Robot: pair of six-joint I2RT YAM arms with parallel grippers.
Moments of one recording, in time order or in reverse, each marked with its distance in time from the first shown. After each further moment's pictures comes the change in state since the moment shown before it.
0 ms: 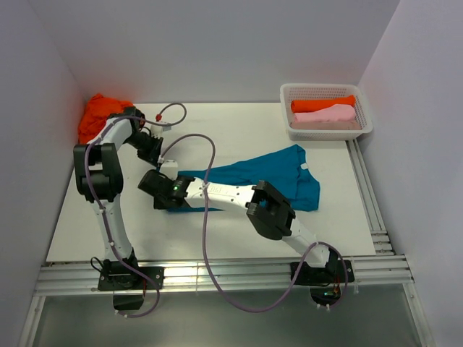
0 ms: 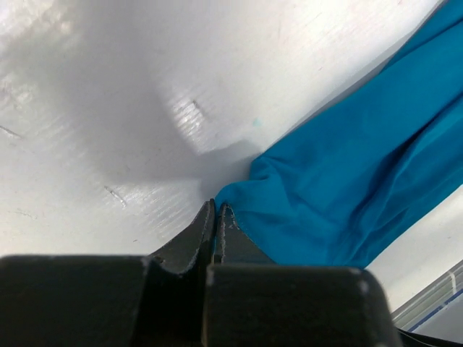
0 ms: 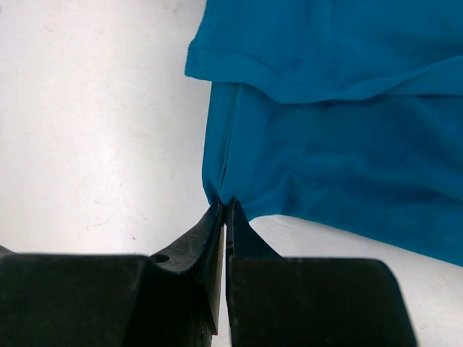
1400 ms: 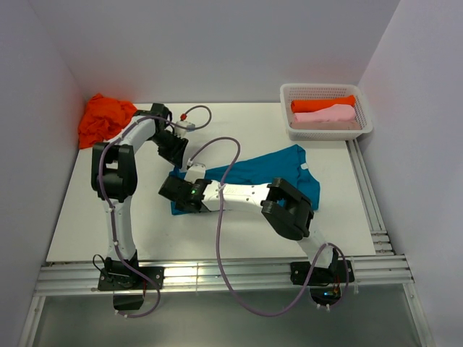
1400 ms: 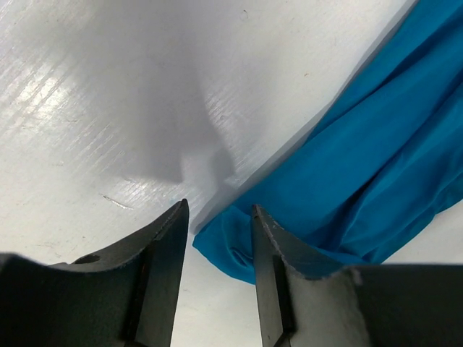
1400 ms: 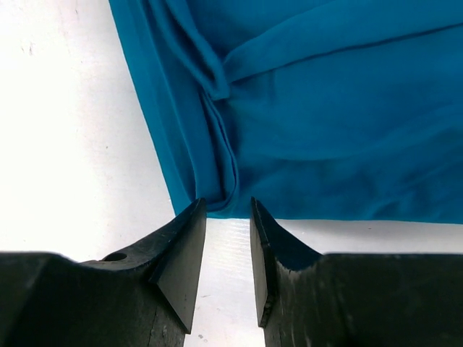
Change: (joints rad) left arm -0.192 0.030 0.069 0.021 -0.071 -0.075; right arm -0.026 -0.203 -0.365 0.034 0.128 0.198
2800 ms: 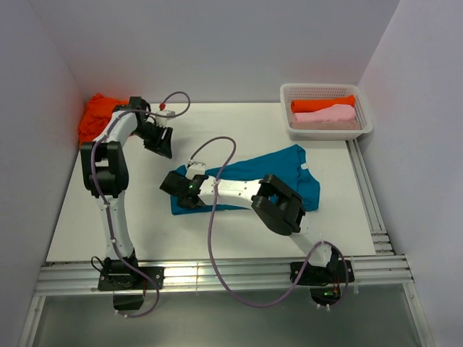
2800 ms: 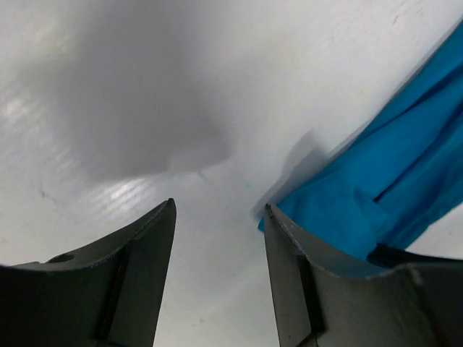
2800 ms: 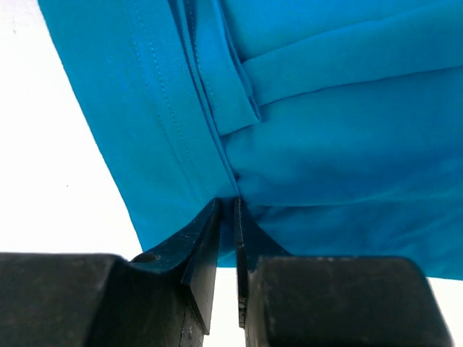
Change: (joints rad) left arm 0.130 0.055 0.127 -0.013 0.091 -0.027; right arm -0.048 0.100 0.072 -0.038 -0.046 -0.026
